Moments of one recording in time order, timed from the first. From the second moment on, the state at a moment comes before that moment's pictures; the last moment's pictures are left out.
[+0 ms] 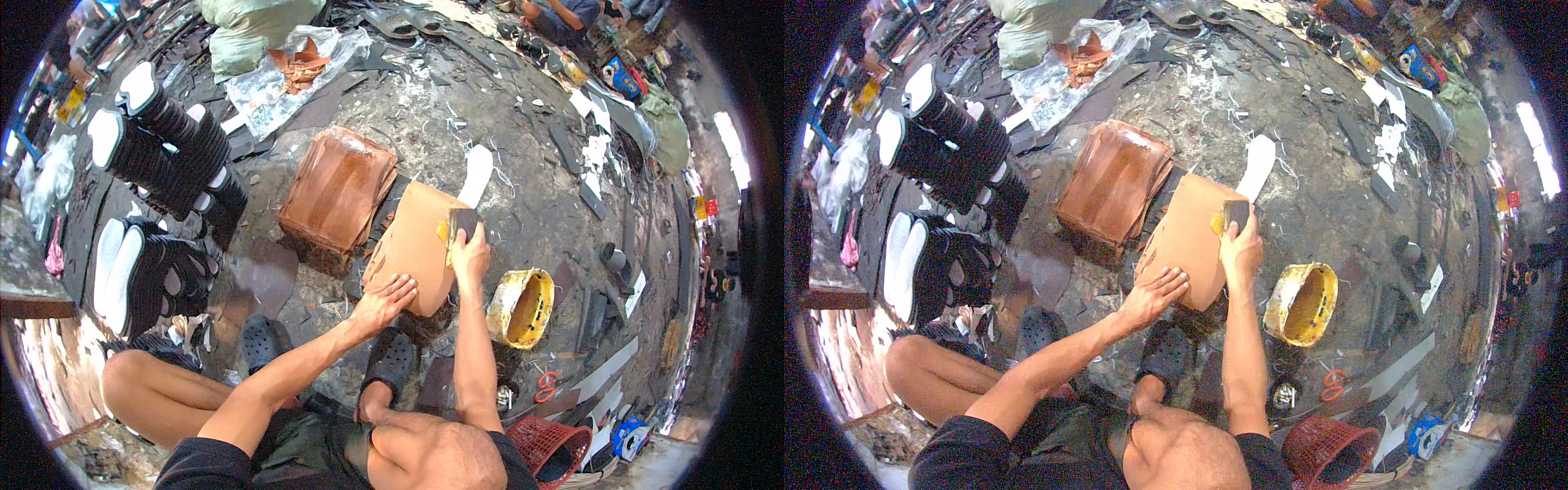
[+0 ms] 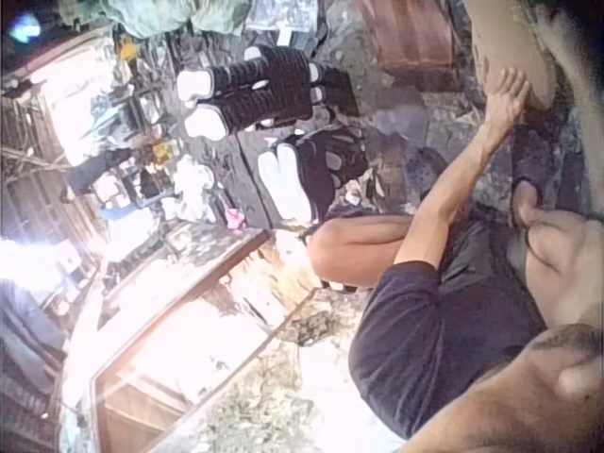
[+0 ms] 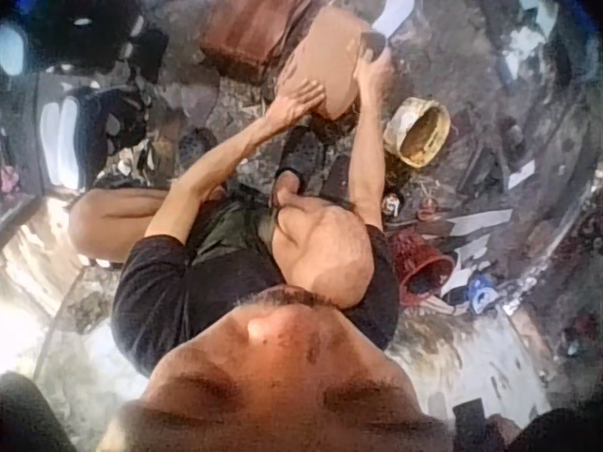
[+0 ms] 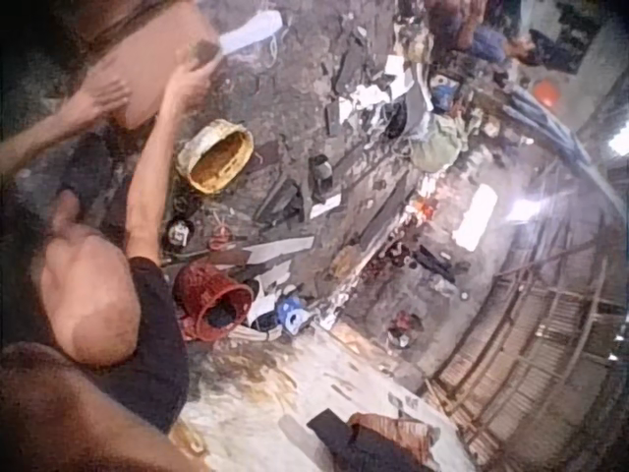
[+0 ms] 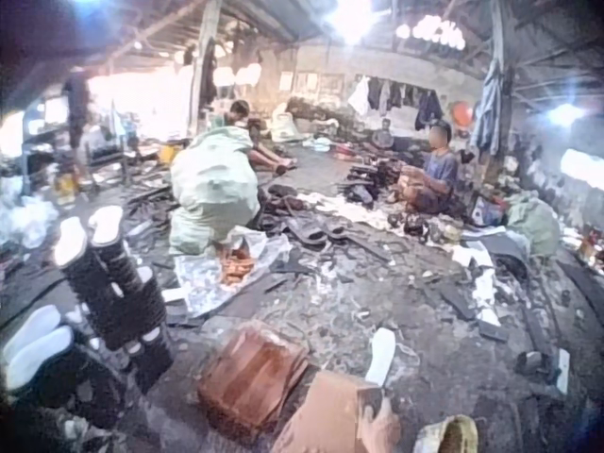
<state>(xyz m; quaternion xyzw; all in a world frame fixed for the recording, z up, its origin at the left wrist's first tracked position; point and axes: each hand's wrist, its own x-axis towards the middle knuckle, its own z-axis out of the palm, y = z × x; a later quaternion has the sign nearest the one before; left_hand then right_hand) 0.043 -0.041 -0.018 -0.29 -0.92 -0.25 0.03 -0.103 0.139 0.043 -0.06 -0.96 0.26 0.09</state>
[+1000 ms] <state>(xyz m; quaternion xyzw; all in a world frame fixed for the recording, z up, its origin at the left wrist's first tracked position) 0.029 -0.032 -0.010 -0.24 -0.93 -0.26 0.05 -0.175 0.095 0.041 0.41 -0.88 0.23 0.02</state>
